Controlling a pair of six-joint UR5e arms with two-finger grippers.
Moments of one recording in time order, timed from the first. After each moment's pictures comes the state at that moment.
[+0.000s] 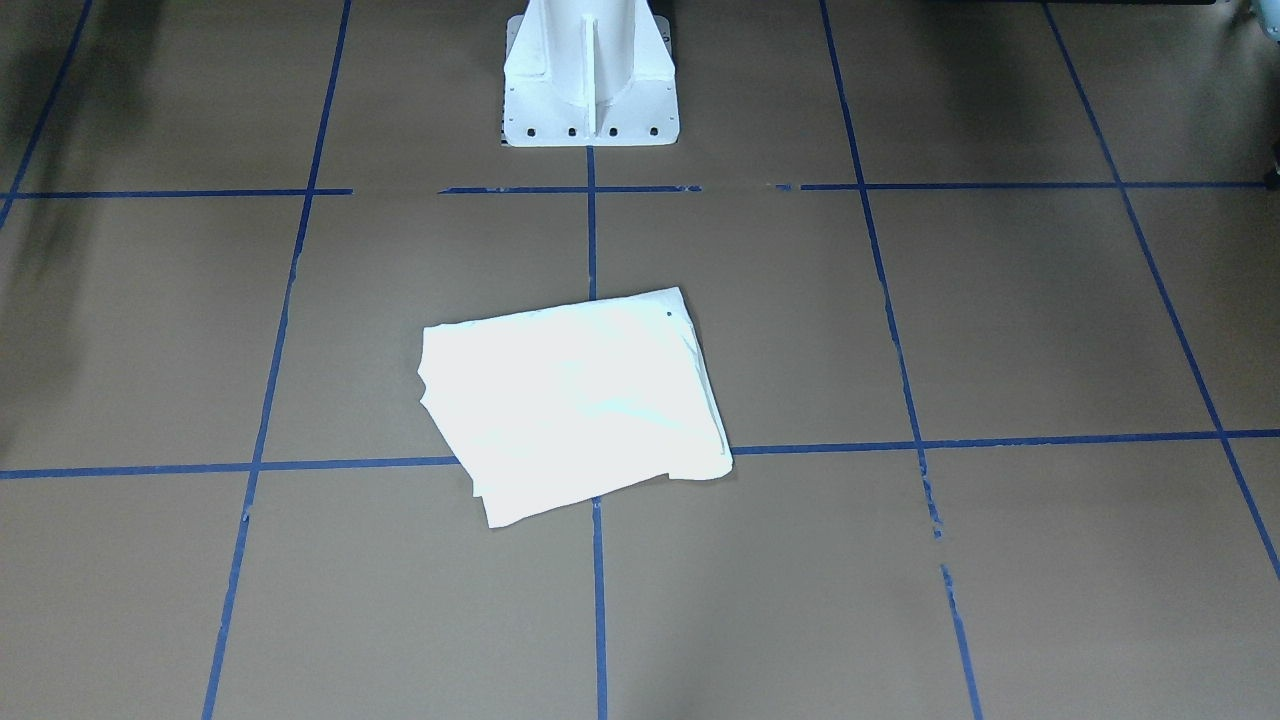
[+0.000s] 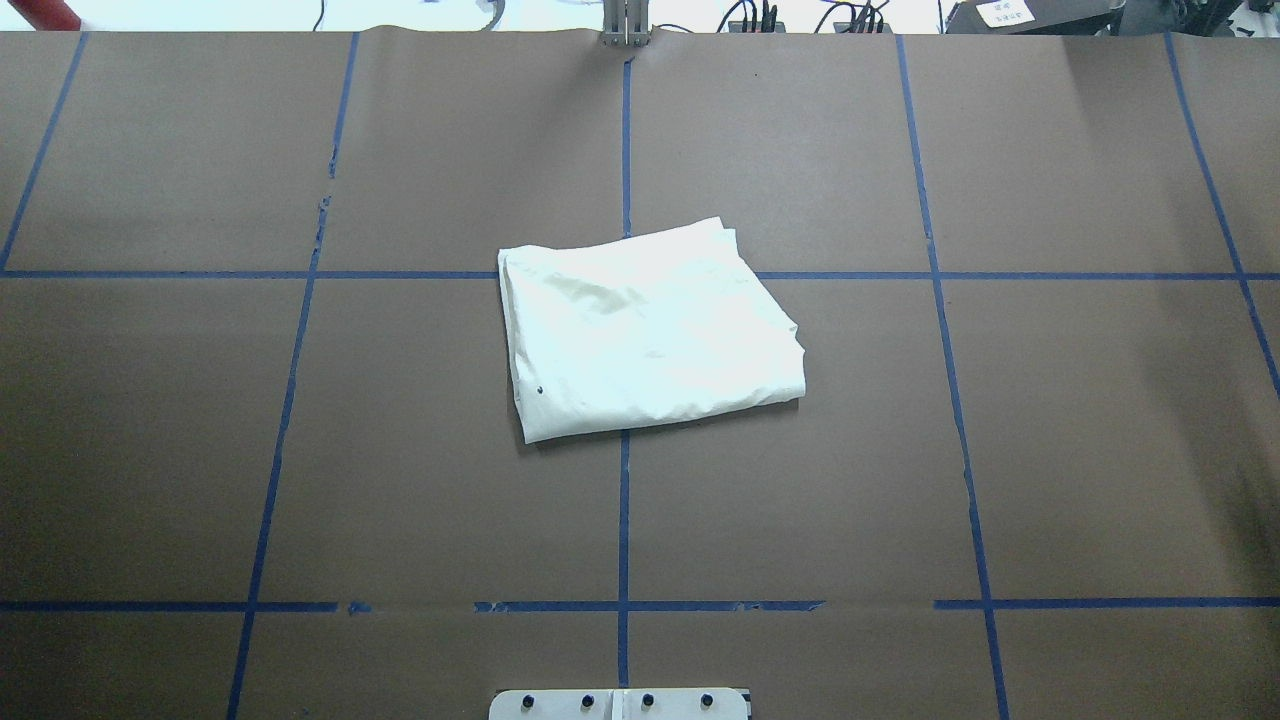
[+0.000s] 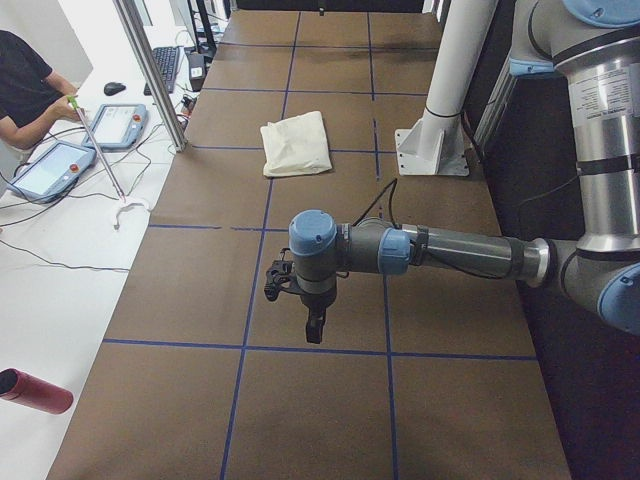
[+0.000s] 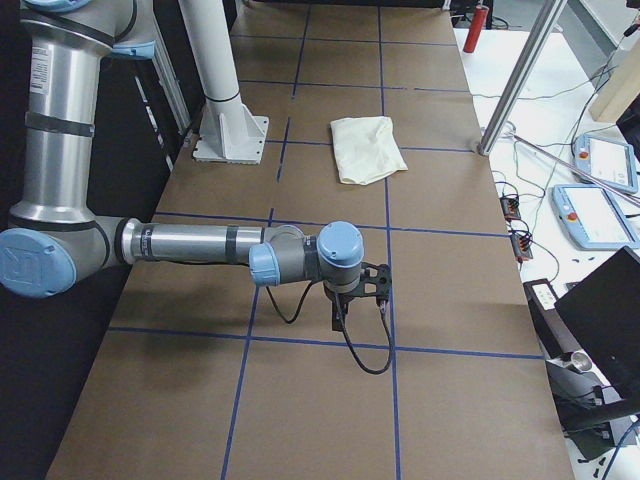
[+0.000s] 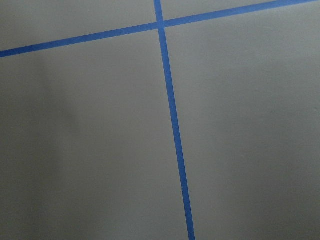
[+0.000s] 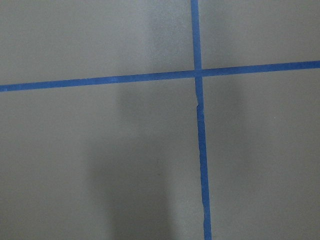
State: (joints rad) left arm -1.49 -1.34 -1.91 -1.49 -2.29 0.06; right arm 1.49 -1.74 1.74 -1.39 2.41 0.25
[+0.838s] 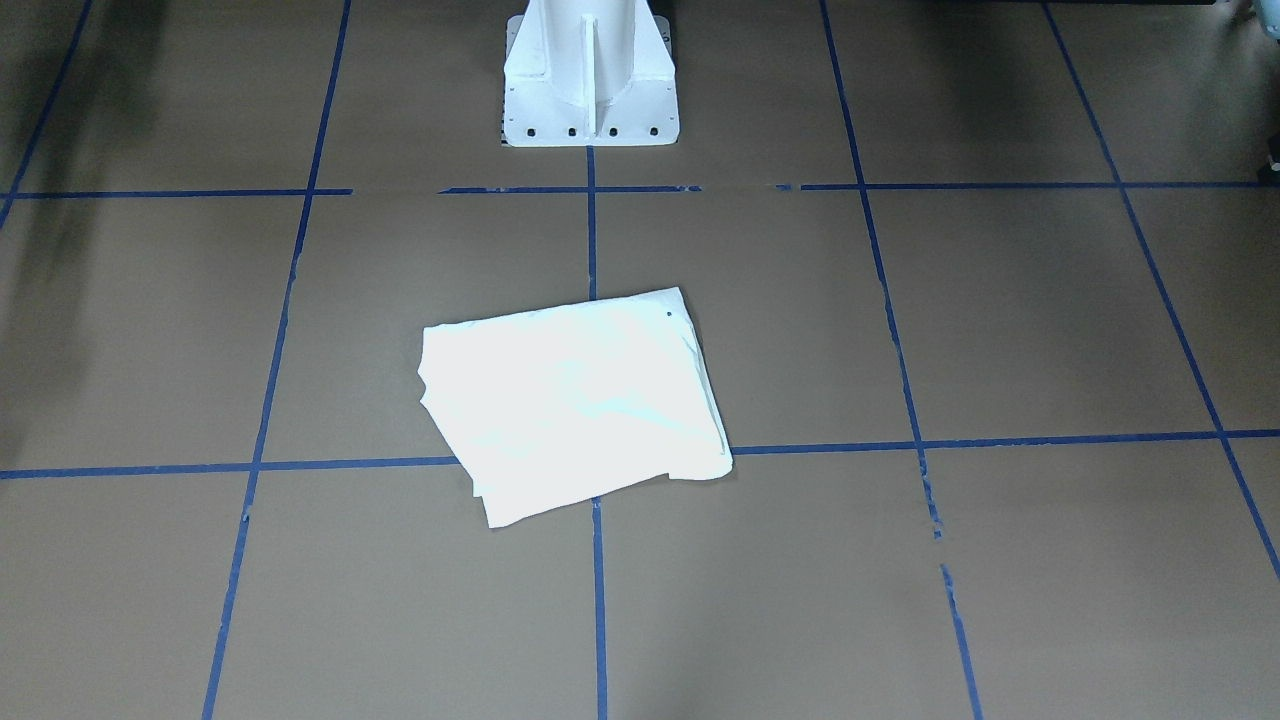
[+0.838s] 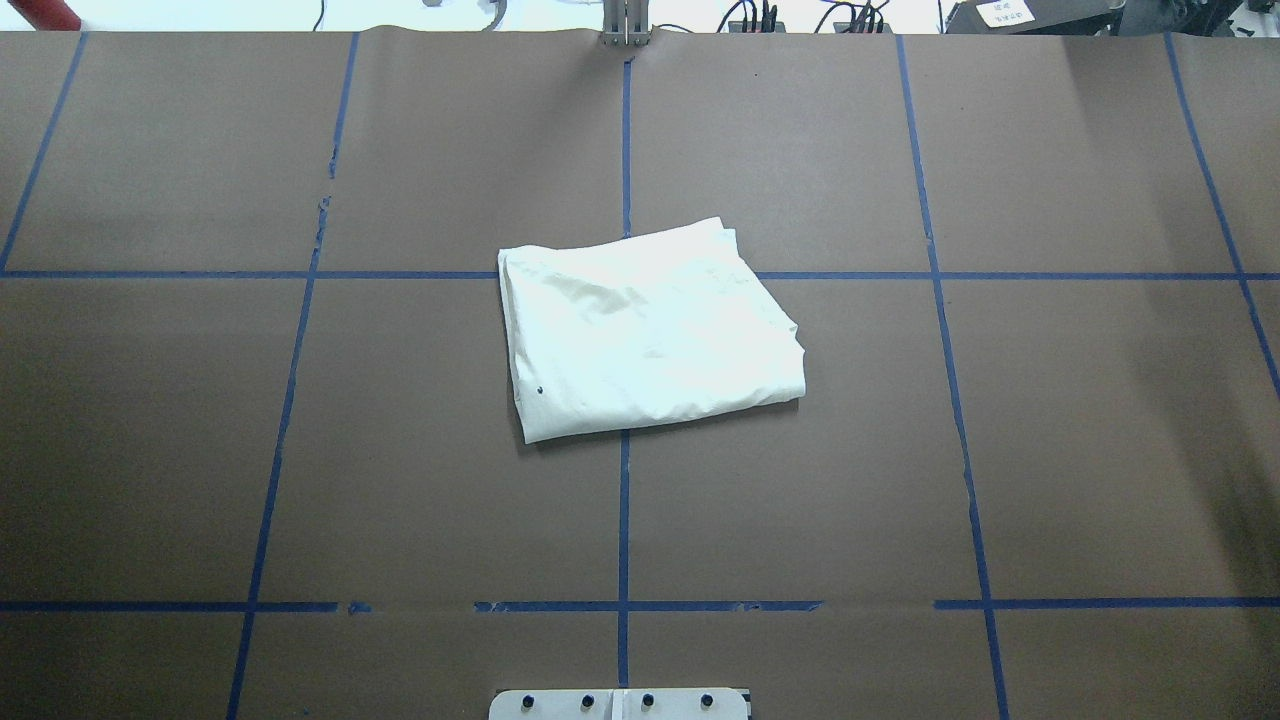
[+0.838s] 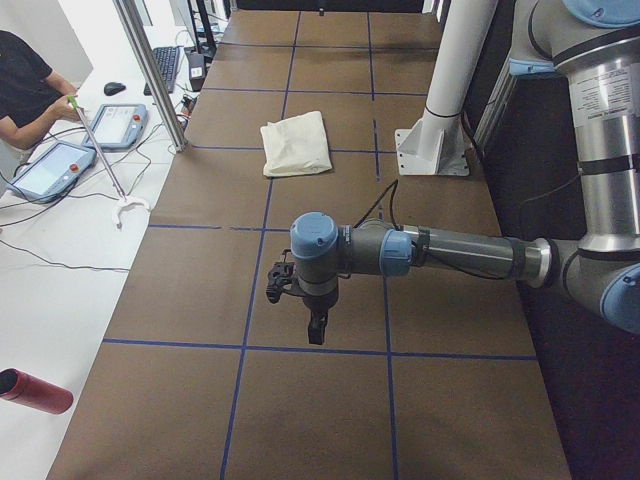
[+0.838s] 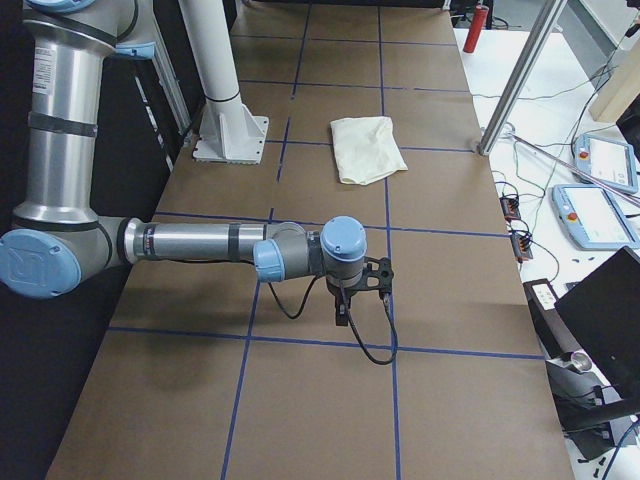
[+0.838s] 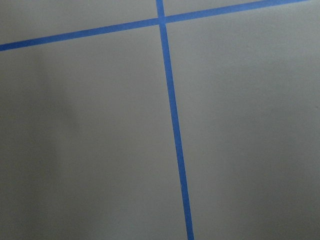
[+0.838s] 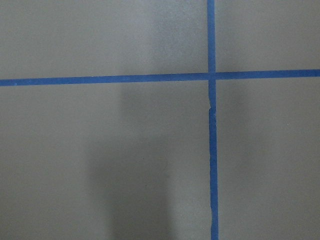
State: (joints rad) left arm -1.50 -1.33 -1.91 -1.49 -2.32 0.07; right arm 1.45 -1.73 1.75 -1.39 2.40 0.23
